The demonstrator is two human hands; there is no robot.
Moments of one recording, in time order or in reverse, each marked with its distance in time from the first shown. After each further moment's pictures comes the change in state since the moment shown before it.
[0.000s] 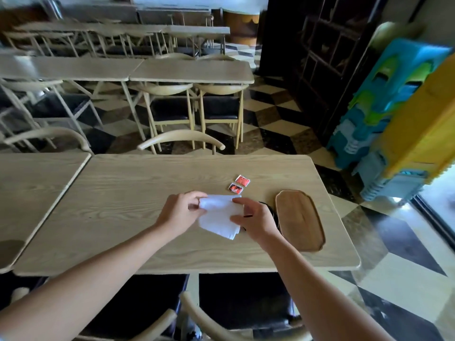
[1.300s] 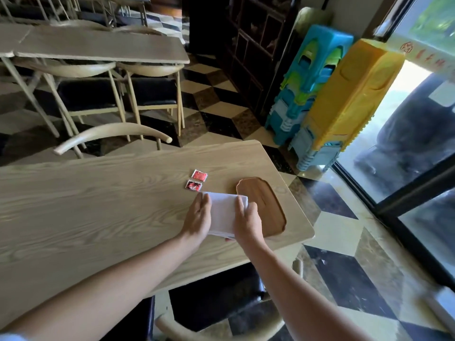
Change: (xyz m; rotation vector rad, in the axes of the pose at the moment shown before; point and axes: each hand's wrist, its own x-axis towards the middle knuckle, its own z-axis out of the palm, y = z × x) left_hand 0.047 0.029 0.103 -0.596 -0.161 -0.247; right_hand 0.007 -0.007 0.002 -0.014 0.554 0.330
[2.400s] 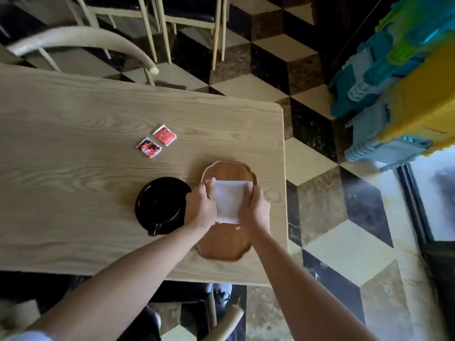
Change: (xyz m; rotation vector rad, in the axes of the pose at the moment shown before) left_hand 0.161 -0.086 0.265 0.369 0.455 -0.224; right_hand 0.322 0.109 -0.099 -0.268 -0.275 -0.124
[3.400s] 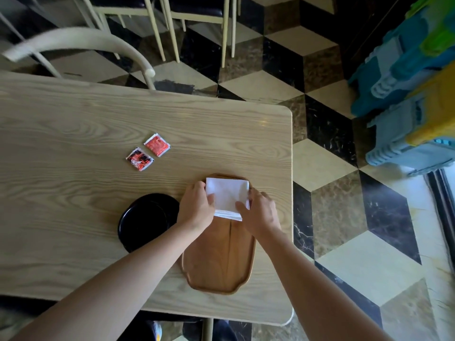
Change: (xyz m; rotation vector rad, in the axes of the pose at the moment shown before) left_hand 0.061 -0.003 0.031 0.309 -0.129 0.060; right_hand 0.086 0.010 -0.004 -0.519 -0.222 -0.142
